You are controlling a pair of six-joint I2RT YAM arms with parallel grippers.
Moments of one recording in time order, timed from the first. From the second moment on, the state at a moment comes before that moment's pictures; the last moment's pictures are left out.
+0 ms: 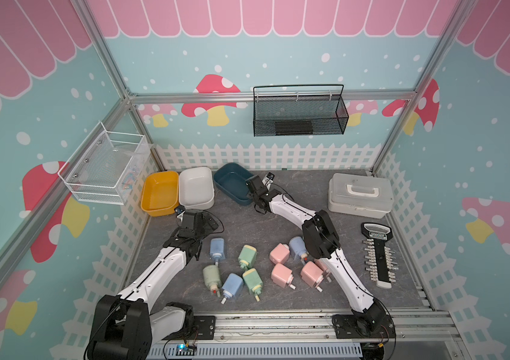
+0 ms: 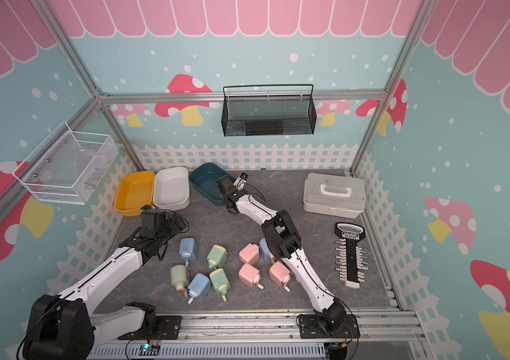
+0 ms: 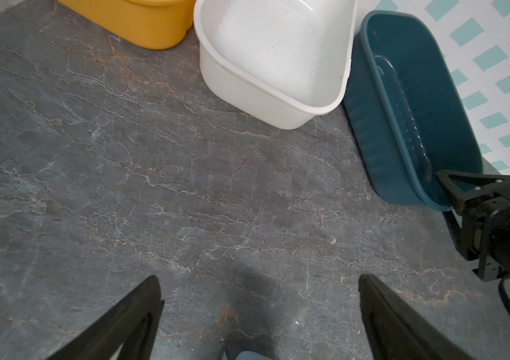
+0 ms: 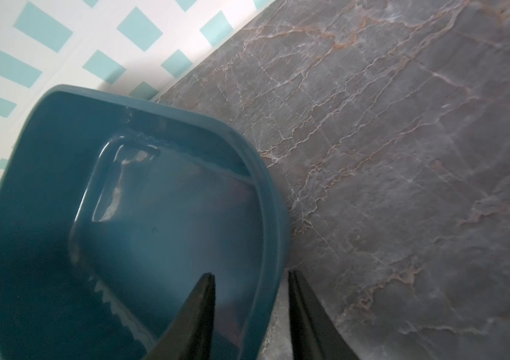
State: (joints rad) left arm -0.16 1.17 0.66 -0.25 -0.21 -0.71; right arm 0.68 2.62 2.29 -0.43 0.38 1.01
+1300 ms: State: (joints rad) left arm -0.20 1.33 0.72 -0.22 -0.06 -0.68; right arm 0.39 1.87 1.34 -0.14 0.22 0.12
